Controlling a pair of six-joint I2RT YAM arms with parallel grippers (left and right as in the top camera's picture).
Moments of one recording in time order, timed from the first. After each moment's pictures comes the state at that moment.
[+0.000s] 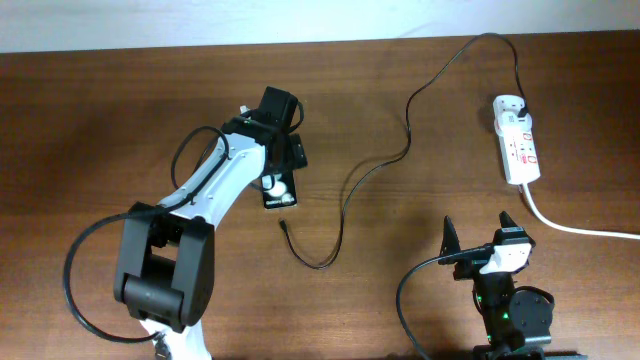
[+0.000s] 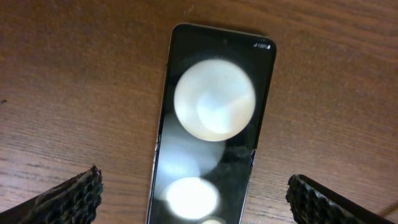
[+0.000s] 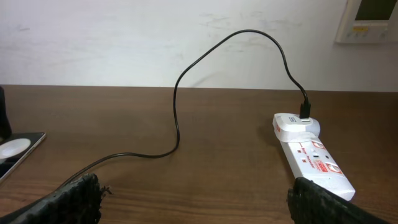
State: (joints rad) left arm -0.37 1.97 1.46 -0.76 -0.17 -0.60; right arm 0.03 0.01 0.01 -0.07 -0.02 0.02
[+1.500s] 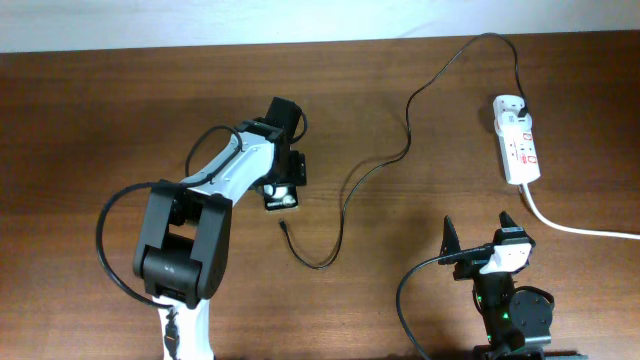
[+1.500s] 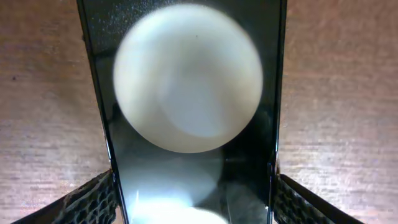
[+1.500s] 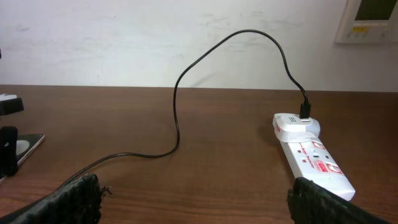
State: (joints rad) left arm -0.37 2.12 1.48 -0.78 -0.07 -0.40; right arm 0.03 0.01 0.01 -0.07 -0.02 0.02
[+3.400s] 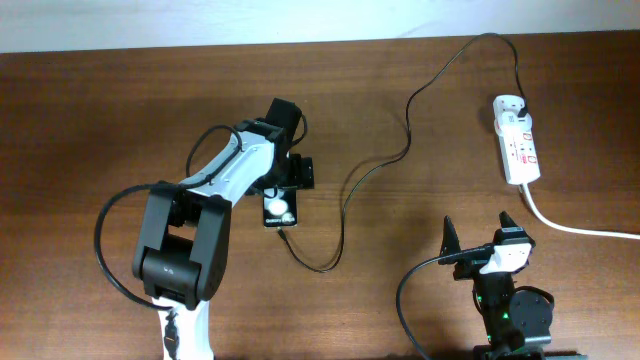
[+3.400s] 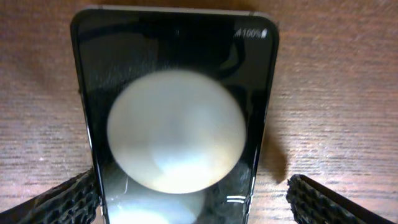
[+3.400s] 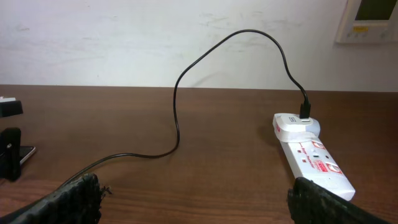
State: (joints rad) left arm -0.37 2.11 1.48 -0.82 0.01 -0.41; right arm 0.03 0.01 0.01 -0.07 -0.02 0.02
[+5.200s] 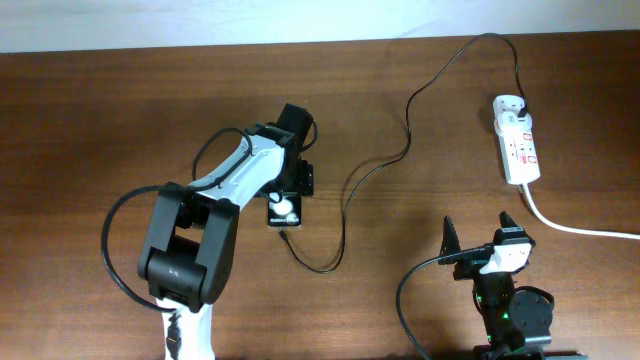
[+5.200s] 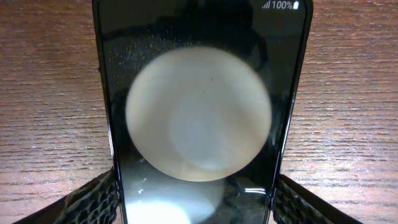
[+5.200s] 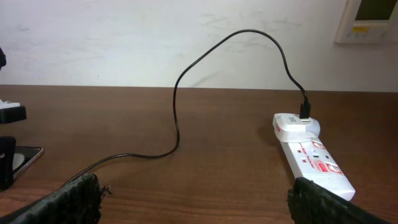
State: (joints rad) left arm -0.41 2.11 1.48 -0.84 -0.06 -0.39; right arm 0.03 0.01 0.01 -0.07 -0.02 0.02
